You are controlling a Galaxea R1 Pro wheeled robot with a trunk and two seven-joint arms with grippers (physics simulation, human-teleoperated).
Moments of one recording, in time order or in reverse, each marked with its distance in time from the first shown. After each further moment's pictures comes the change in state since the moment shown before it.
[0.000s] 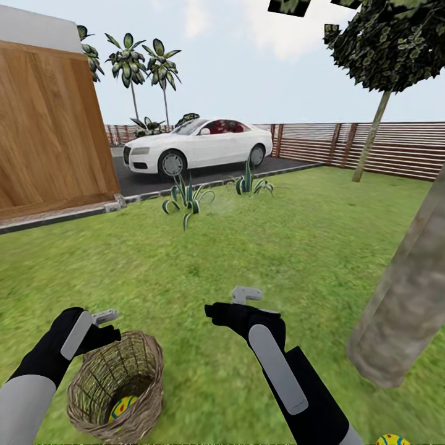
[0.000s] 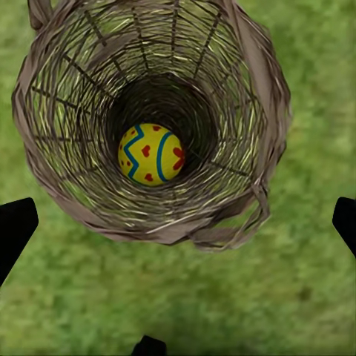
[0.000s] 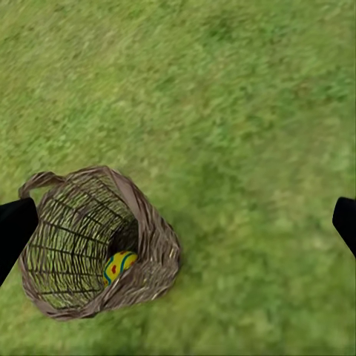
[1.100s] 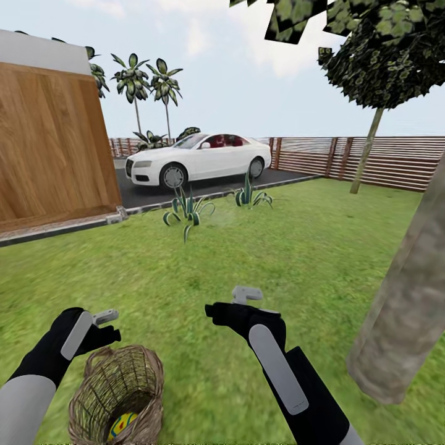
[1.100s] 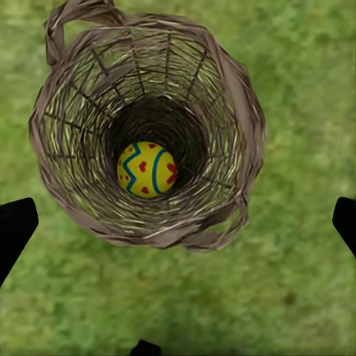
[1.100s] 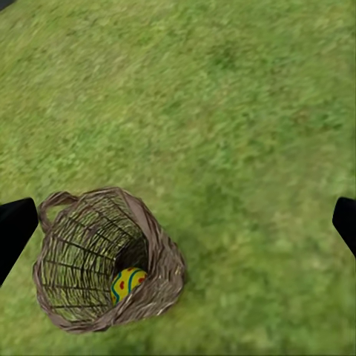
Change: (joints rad) left arm 0.000 0.000 -0.001 0.002 0.000 0.000 0.000; right arm 0.000 -0.001 -0.001 -0.001 0.000 0.000 -0.001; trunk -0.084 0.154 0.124
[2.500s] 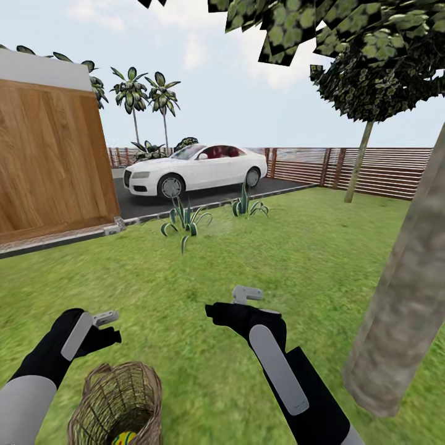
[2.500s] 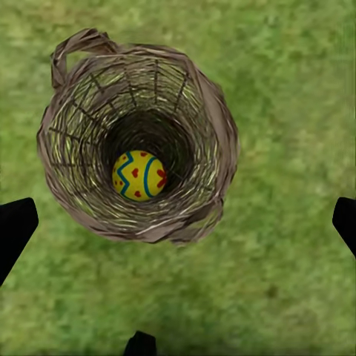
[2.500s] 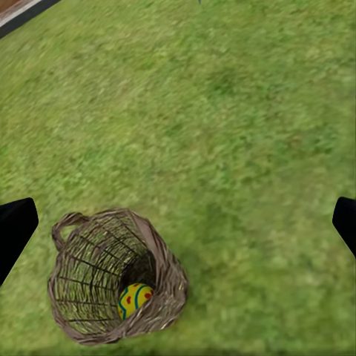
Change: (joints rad) left arm 0.001 -0.003 0.005 0.010 0.002 0.004 0.000; right arm 0.002 -0.002 0.000 -0.004 0.001 0.000 0.000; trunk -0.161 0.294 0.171
